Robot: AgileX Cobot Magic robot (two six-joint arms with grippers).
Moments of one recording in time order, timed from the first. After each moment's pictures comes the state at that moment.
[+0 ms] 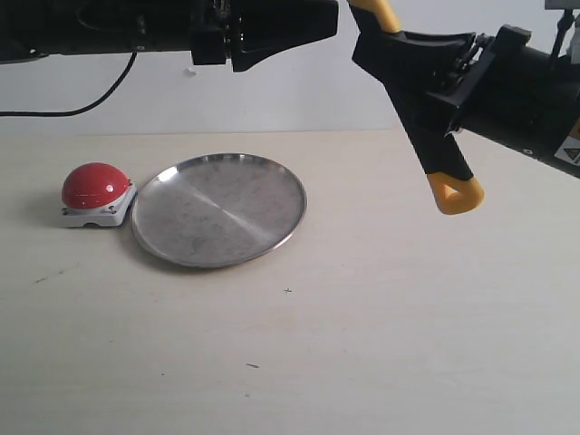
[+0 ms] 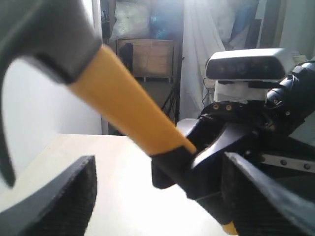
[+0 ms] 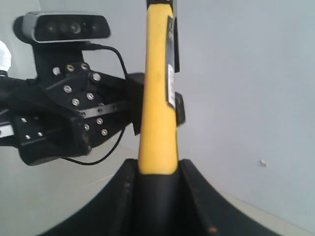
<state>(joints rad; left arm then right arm) -0.37 1.84 -1.40 -1.73 1.22 1.90 0.19 1.47 -0.66 -0.86 -1.14 0.80</state>
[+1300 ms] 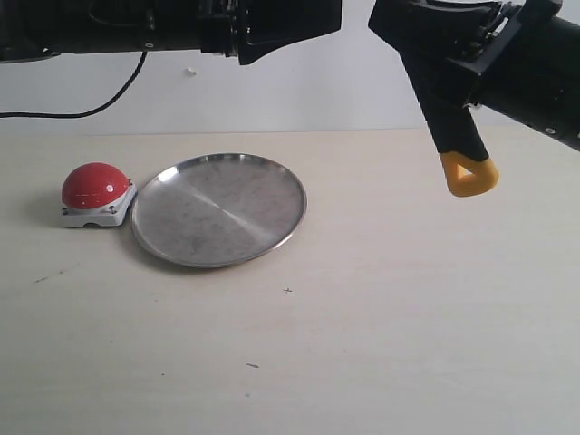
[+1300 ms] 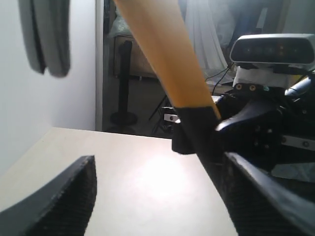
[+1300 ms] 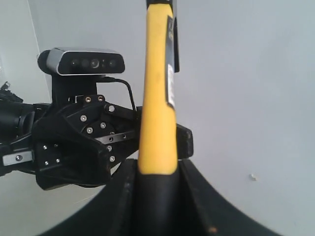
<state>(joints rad) -0.37 1.88 -1.45 -1.73 1.22 1.83 0.19 1.40 -0.66 -0.82 -1.09 0.82</state>
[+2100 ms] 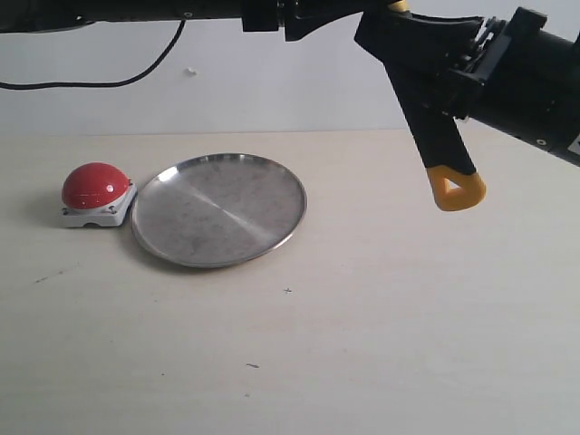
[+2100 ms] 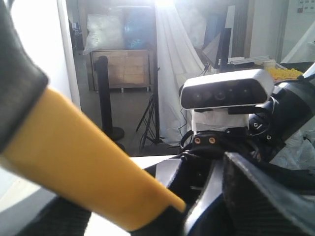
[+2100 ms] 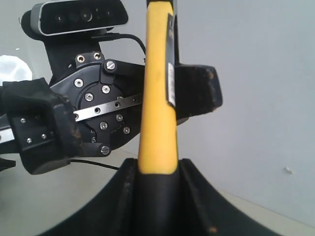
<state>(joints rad) -0.47 1.88 -1.56 -1.72 1.22 1.85 0.19 1.44 -0.66 -0.88 -1.17 0.90</state>
